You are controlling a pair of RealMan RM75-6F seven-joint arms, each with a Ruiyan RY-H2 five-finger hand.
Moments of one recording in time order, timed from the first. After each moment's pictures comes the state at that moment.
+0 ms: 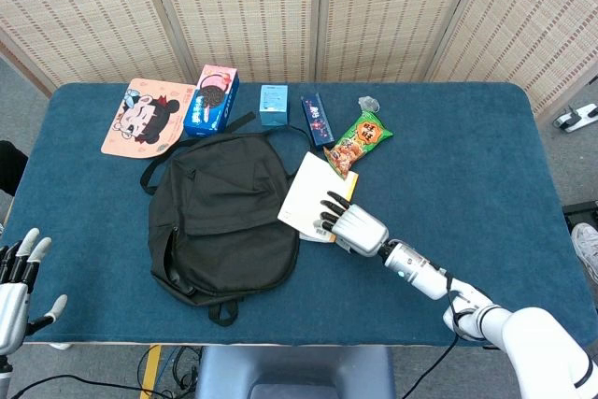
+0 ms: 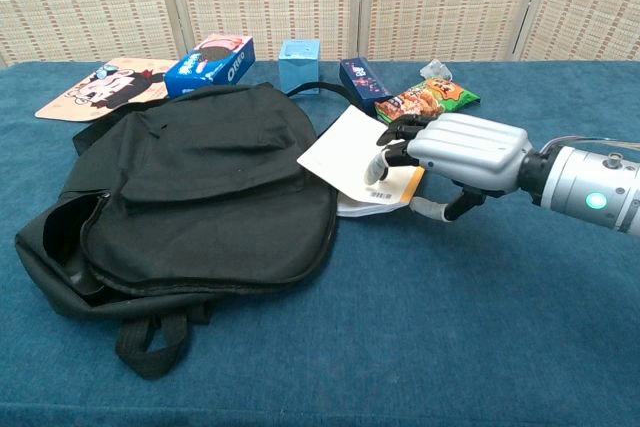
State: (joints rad) left arm -0.01 -1.10 -0.03 -1.71 1.52 1.58 0.16; right arm 0.80 -1.76 -0.06 -0.76 -1.77 1.13 0.22
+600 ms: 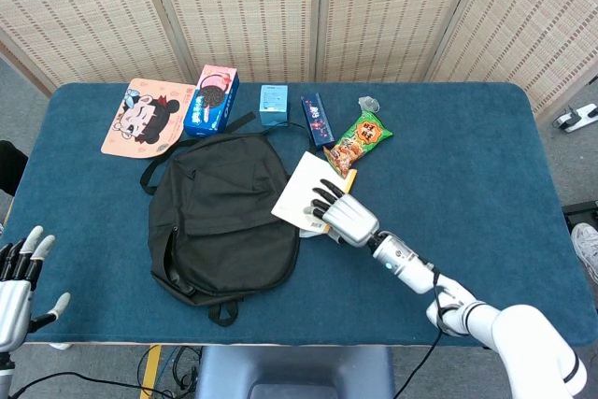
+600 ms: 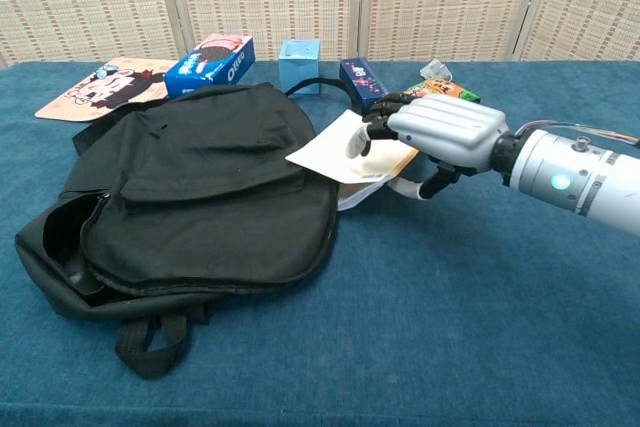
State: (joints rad) left arm -0.02 -1.10 -0.04 -1.71 1.52 1.57 0.15; right arm 0.83 -1.80 0.01 -0.77 -1.69 1.10 0.20
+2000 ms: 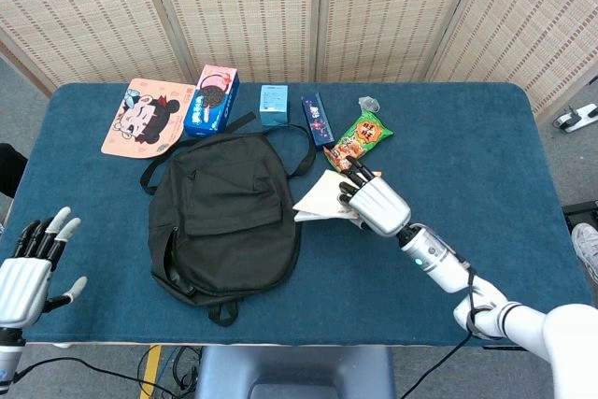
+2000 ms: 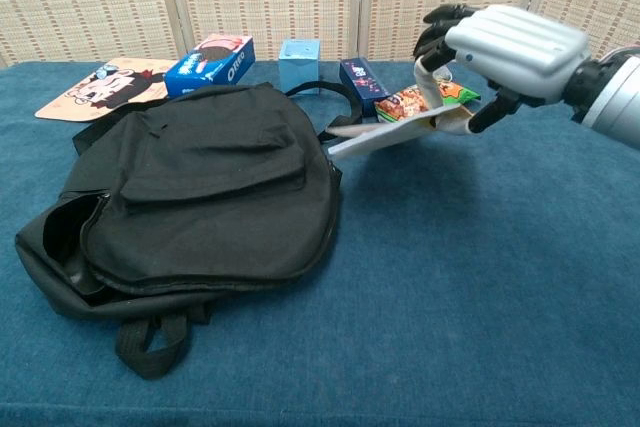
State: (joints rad) left arm -0.13 -1.04 -0.06 -1.71 1.57 1.45 0.09; right arm 0.77 -1.58 0.04 -1.02 -1.68 1.29 0.03
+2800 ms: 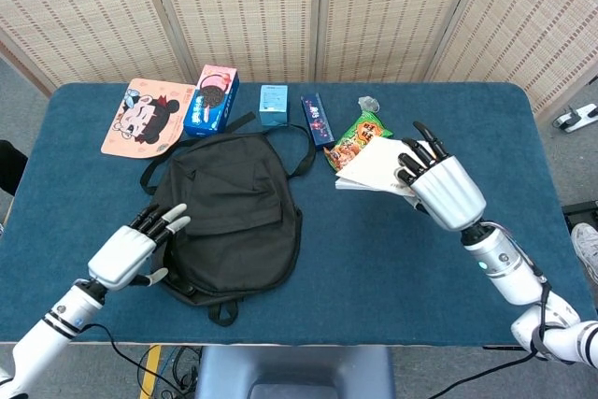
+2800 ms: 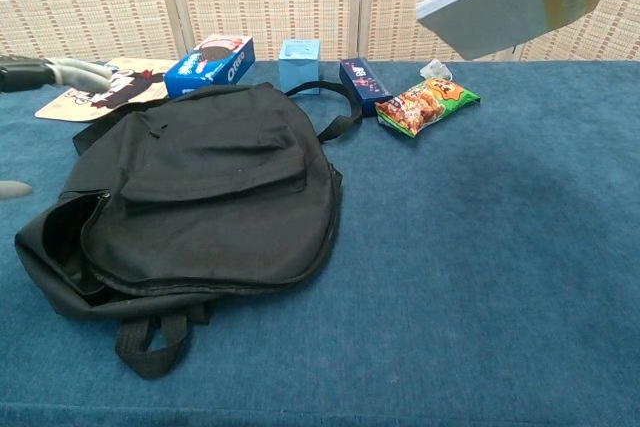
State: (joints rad) left arm -0.47 -1.10 -0.07 -1.66 1.68 1.07 0.01; right arm 0.64 -1.20 0.12 -1.42 -1.67 1.44 -0.18
